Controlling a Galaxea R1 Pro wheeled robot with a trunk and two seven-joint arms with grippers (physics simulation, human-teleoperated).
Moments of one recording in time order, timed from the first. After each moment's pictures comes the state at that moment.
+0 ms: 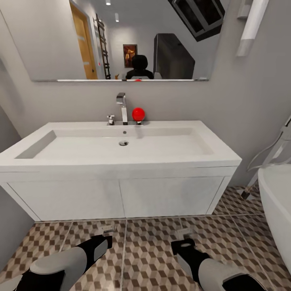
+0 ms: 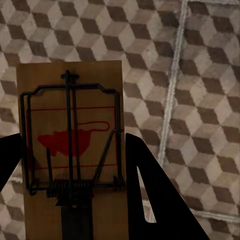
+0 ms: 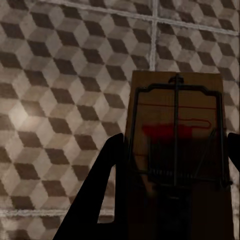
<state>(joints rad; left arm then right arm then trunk) -0.81 -0.08 -1.75 -0.03 1.90 0.13 0.29 -0.73 0.14 0.21 -0.05 -0.04 0.06 -0.24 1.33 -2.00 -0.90</state>
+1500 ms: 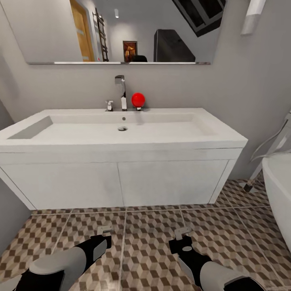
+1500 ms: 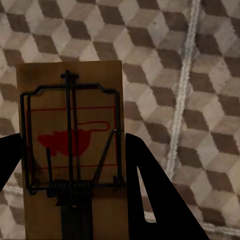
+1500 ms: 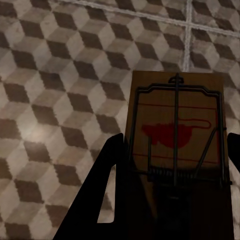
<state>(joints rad) -0.81 -0.07 -1.75 -0.03 1.90 0.13 0.28 -0.71 0.13 0.22 -0.05 0.00 -0.08 -0.16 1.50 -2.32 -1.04</state>
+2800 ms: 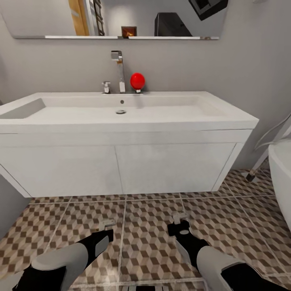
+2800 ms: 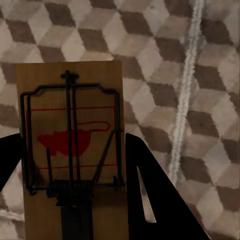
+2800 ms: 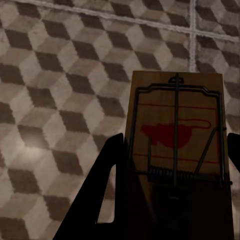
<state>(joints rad) -0.83 -0.08 -1.75 -0.03 1.90 0.07 0.28 -0.79 0.14 0.22 -0.09 -0.01 -0.05 -0.18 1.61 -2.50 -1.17</state>
